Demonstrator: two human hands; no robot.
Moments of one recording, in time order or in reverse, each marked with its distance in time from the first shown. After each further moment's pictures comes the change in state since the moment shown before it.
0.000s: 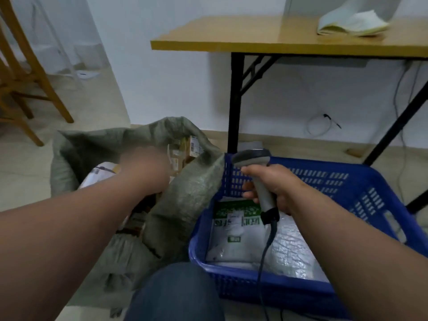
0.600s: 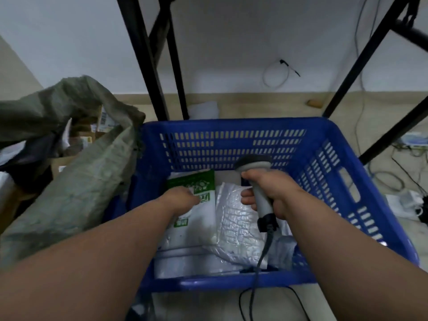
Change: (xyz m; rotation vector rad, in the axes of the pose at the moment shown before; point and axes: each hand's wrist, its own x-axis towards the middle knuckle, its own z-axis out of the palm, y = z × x) left_hand 0.016 0.246 0.139 -0.798 -0.752 -0.217; right_hand 0.066 0.114 -0.137 0.108 0.145 0.318
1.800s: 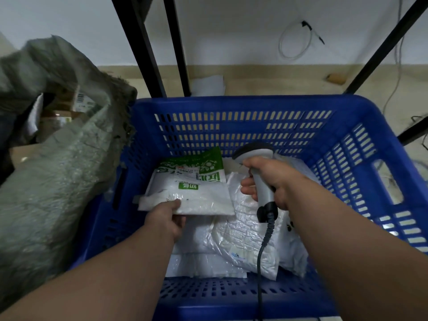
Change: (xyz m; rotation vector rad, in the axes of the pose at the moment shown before) left_hand 0.086 -0.071 0.038 -1.355 0.115 -0.501; right_hand 0.083 0.004 0.015 0.006 -0.050 0.083
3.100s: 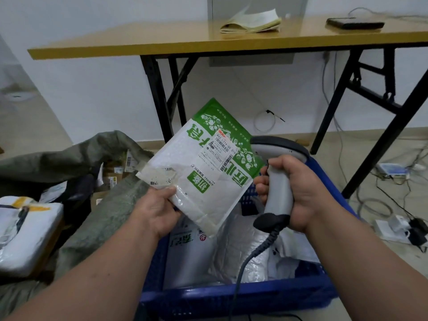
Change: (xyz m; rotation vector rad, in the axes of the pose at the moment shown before) left_hand -0.222 0.054 -0.020 -0.041 -0.631 0.452; right_hand -0.236 -0.025 -0.027 0.579 -0.182 -0.378
